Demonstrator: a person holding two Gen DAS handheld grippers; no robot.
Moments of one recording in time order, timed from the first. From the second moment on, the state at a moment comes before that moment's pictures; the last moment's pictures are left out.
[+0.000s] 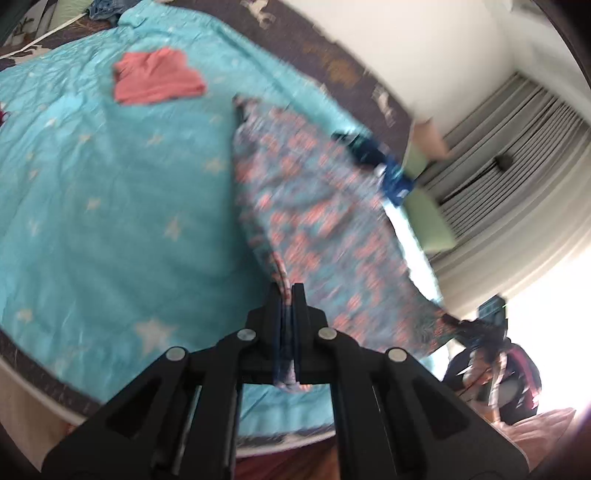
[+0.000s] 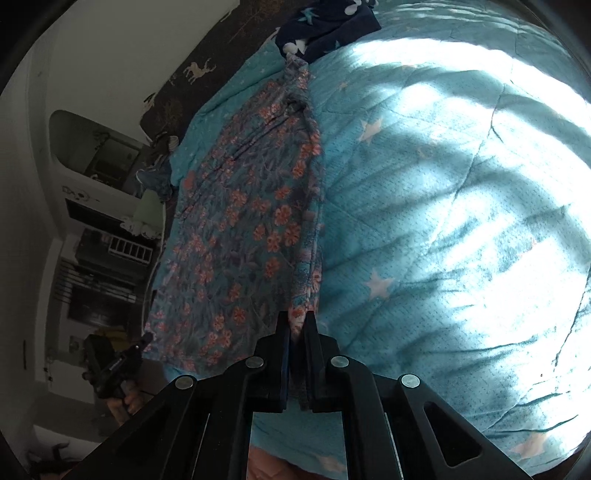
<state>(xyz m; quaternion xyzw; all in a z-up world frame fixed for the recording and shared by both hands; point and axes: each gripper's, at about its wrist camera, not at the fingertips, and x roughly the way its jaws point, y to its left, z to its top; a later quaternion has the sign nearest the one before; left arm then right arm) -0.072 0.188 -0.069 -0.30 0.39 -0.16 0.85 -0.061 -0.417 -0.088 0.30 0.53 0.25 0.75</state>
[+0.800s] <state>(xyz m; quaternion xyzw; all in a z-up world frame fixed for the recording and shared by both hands) 0.304 0.200 0.000 -0.25 0.37 -0.04 0.90 0.286 -0.387 0.000 0.32 0.40 0.24 0.82</state>
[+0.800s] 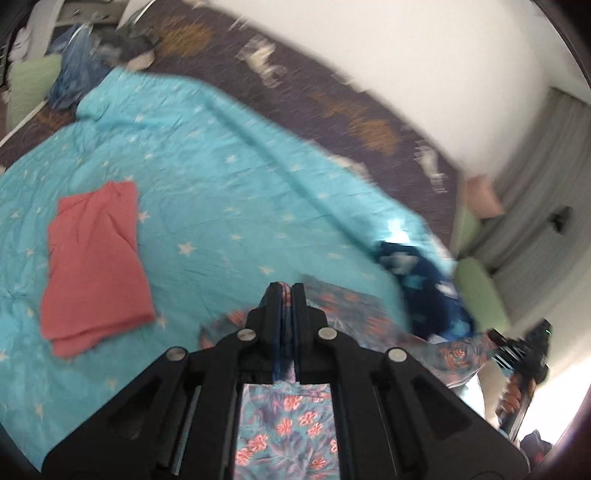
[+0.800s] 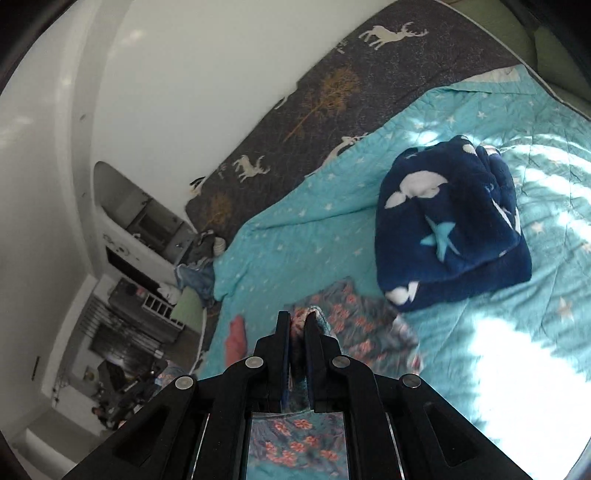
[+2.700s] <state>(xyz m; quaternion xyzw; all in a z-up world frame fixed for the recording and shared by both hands) -0.021 0.168 -0.061 -0.39 0.40 -0.13 0.81 0.008 -0.392 -0.084 0.38 0.55 0.15 0.72</state>
